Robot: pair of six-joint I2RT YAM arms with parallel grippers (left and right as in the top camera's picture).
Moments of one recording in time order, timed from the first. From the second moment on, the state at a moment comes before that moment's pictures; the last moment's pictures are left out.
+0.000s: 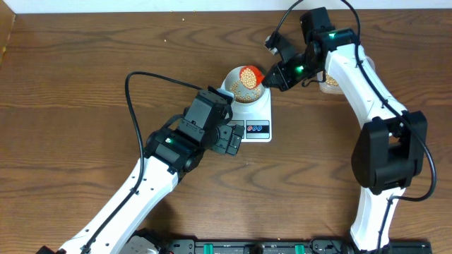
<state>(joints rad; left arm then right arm) -0.57 1.29 1.02 -0.69 -0.04 -0.16 0.24 2.11 1.82 -0.99 -0.68 -0.32</state>
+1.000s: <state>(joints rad) -0.57 1.29 1.02 -0.69 -0.04 -0.16 0.26 2.06 1.82 -0.98 -0.59 -0.40</state>
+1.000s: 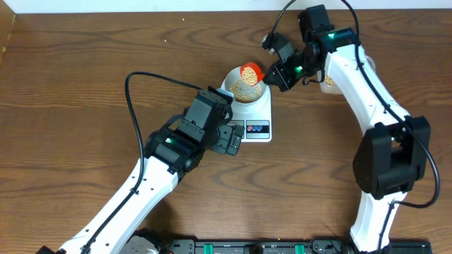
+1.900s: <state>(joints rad) -0.57 1.29 1.02 -0.69 -0.04 -0.16 0.27 2.04 1.82 -0.99 -0.57 -0.41</state>
